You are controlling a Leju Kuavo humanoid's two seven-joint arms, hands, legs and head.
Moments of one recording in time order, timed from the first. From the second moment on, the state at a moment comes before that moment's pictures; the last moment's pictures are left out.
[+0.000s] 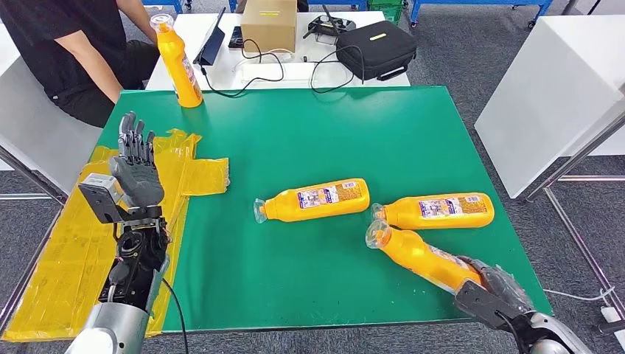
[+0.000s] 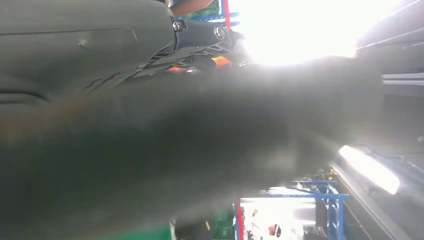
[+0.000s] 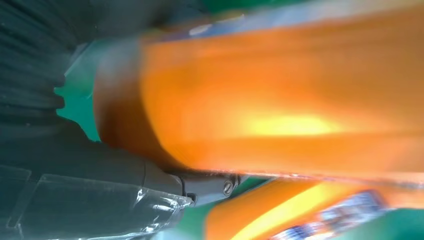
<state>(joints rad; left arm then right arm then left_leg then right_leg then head) -0.41 -0.07 0.17 -1.08 -0.07 -0.12 -0.66 0.09 -0.30 -0.08 -1.40 0.69 0.26 -0.36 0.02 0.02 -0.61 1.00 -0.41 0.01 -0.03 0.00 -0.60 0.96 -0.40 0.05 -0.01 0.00</state>
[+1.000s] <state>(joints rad) -0.45 -0.16 0.03 -0.96 0.17 -0.44 -0.44 -0.47 0.10 0.15 -1.09 0.53 0.05 -0.34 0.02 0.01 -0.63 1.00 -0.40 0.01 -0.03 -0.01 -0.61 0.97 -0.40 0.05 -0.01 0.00</state>
